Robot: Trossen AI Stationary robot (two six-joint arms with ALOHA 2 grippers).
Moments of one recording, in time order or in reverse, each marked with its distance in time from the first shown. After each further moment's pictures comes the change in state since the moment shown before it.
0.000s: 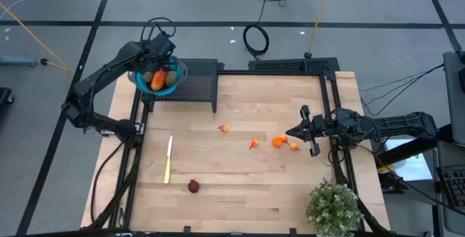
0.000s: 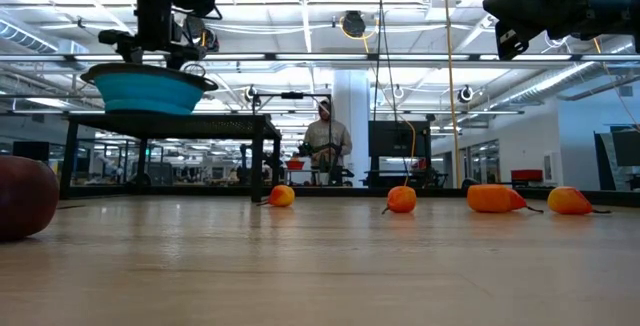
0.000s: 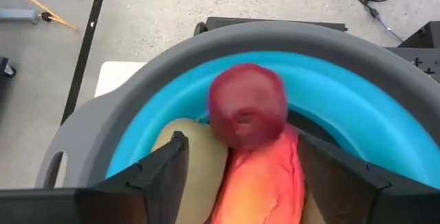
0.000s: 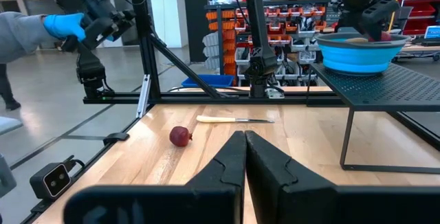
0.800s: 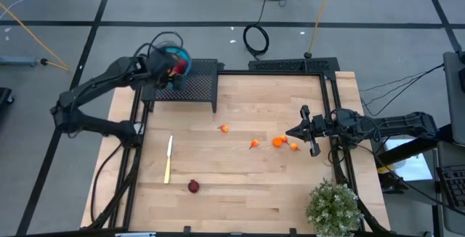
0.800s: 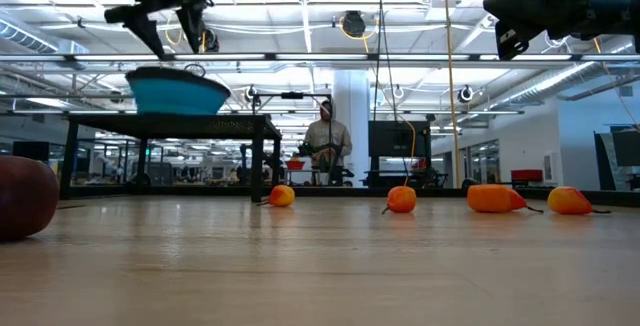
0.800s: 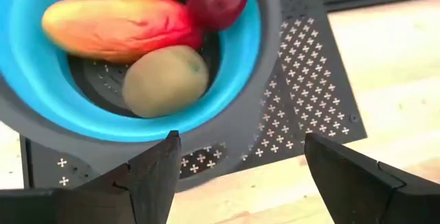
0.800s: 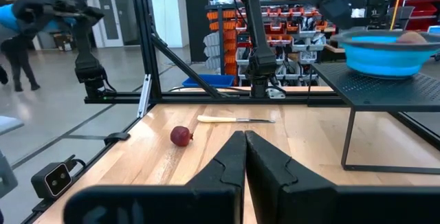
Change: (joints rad) left arm -0.343 -0.159 0.000 0.000 0.201 -0.090; right arm 0.000 0.000 0.000 0.000 -0.004 0.000
